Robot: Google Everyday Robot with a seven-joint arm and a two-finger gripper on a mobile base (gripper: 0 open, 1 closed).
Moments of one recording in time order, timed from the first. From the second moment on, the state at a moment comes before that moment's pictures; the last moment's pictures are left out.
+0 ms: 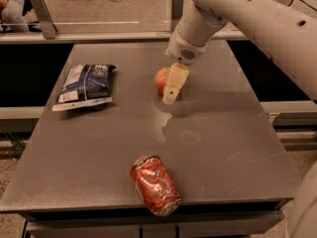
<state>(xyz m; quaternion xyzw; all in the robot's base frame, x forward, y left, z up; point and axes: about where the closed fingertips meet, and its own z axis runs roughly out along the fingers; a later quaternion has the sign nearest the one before) 0.630 -0.036 0.861 -0.68 0.71 0.07 0.20</state>
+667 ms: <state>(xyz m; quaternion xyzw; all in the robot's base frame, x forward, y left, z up) 0.634 -0.053 0.849 -0.65 0.73 0.08 0.19</state>
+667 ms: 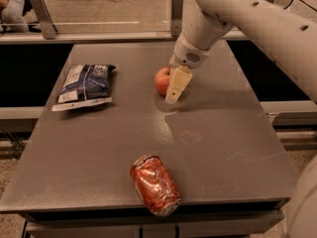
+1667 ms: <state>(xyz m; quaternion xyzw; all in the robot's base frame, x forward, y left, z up) 0.618 -0.072 0.854 -0.64 0.71 0.18 0.23</state>
